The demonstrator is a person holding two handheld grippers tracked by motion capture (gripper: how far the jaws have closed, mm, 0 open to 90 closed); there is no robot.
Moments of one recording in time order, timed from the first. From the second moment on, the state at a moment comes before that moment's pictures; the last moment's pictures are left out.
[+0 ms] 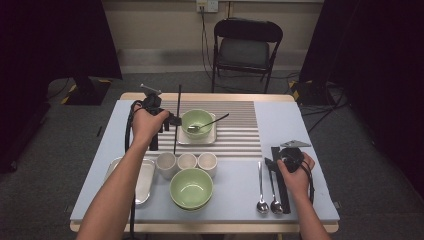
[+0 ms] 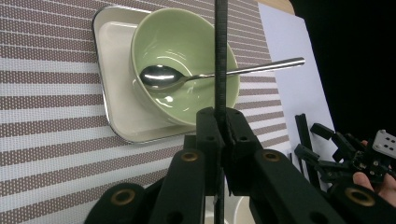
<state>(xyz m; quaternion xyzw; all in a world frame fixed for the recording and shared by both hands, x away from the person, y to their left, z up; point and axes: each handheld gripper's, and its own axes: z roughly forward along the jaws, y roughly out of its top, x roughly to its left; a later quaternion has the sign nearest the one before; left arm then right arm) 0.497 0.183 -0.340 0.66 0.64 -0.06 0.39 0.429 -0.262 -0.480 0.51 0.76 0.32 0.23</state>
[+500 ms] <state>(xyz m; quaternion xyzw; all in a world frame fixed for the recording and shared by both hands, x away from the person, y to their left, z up) 0.504 0.185 -0.345 0.66 0.64 -0.06 0.39 0.429 -0.262 -0.480 0.51 0.76 0.32 0.23</state>
